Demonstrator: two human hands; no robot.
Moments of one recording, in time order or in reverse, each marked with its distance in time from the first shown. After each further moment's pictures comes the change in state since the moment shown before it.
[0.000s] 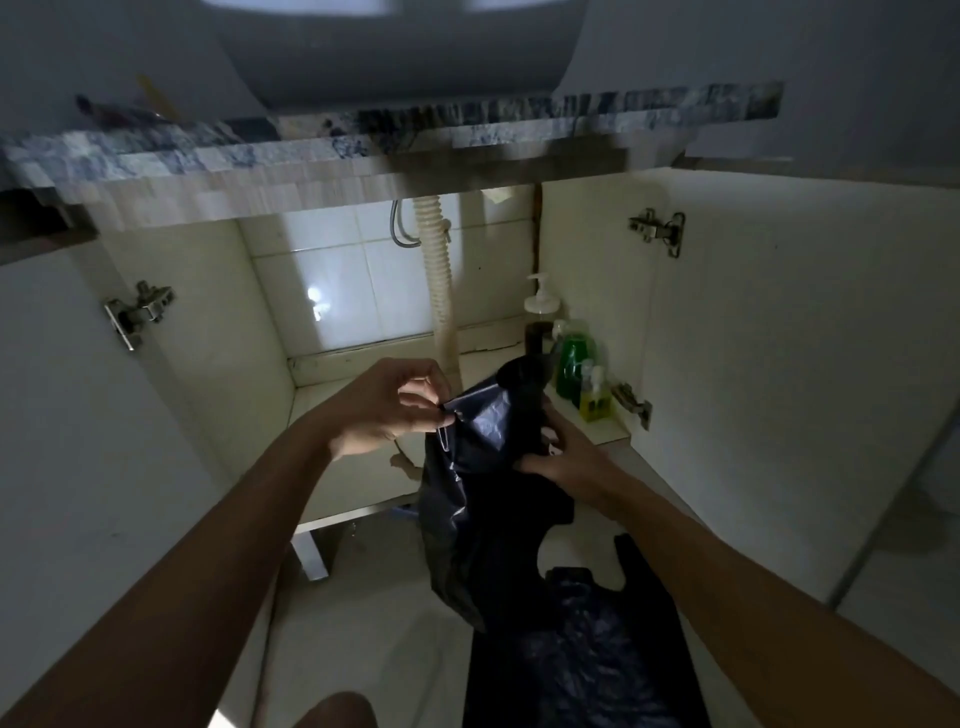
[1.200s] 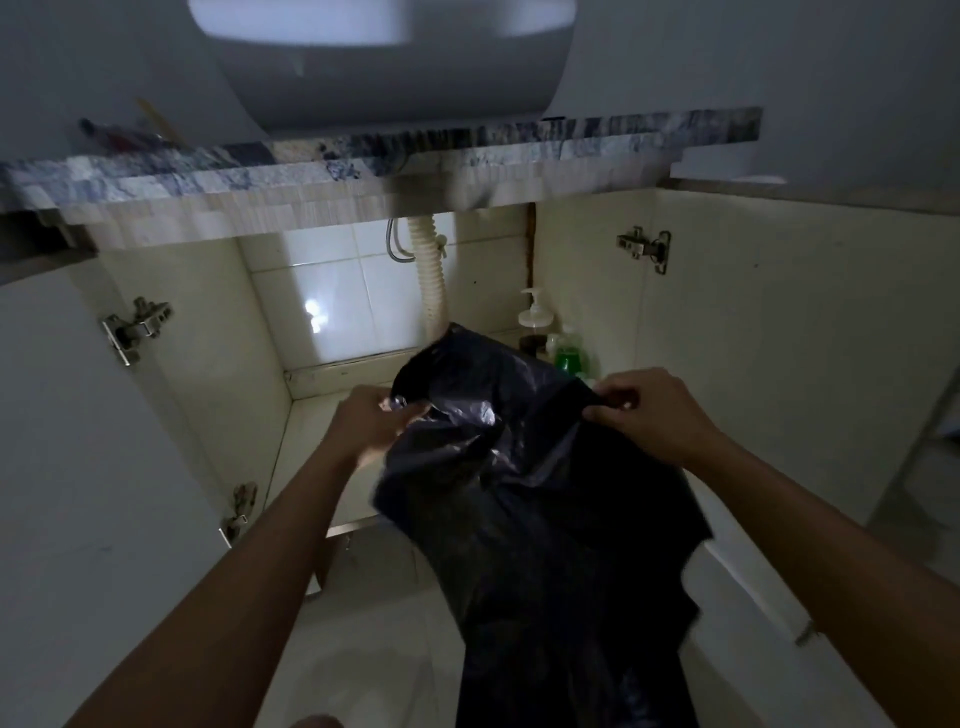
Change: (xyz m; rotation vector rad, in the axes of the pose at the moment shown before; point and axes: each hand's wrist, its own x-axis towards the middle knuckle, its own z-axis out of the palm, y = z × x) left_hand 0.017 -0.029 0.017 0.139 0.458 -0.305; right_hand -0.013 -0.045 -0.098 -0.633 0.306 -0.169
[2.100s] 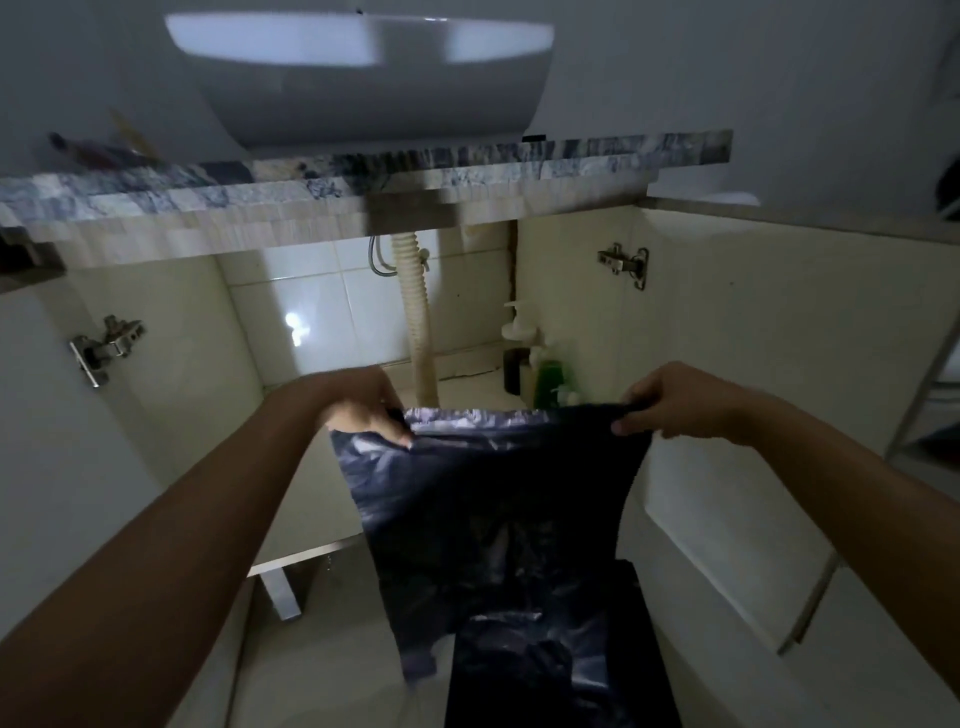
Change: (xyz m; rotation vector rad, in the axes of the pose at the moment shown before) left_hand 0.030 0.062 -0.042 0.634 -0.534 0.106; right_hand 0.014 0.003 -0.066 -0.009 -0.392 0.268
